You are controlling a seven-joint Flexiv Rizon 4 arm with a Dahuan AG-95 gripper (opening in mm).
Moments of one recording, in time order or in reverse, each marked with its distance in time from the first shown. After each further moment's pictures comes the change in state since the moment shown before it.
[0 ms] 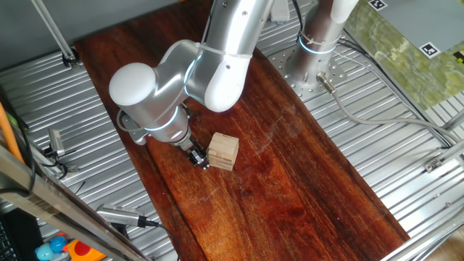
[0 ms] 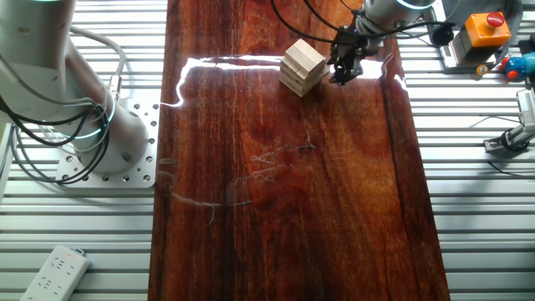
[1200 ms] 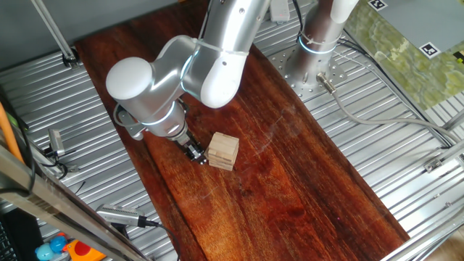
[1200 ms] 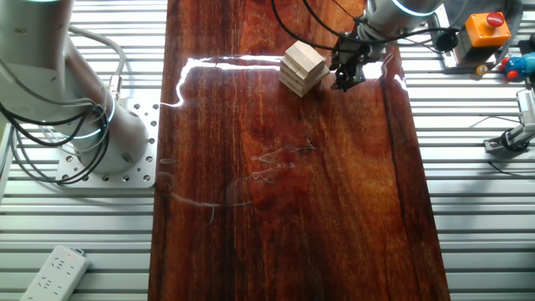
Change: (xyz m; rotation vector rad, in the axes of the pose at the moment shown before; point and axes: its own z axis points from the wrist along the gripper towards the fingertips) arm 0.003 -0.018 -0.002 0.003 0.002 -0.027
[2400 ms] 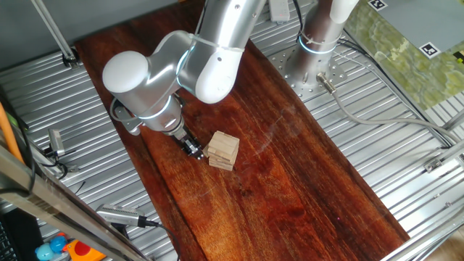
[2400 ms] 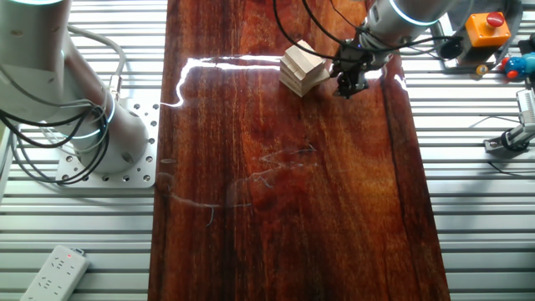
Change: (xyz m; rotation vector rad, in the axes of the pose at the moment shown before) arm 0.000 -0.020 -0.005 0.000 -0.005 -0.039
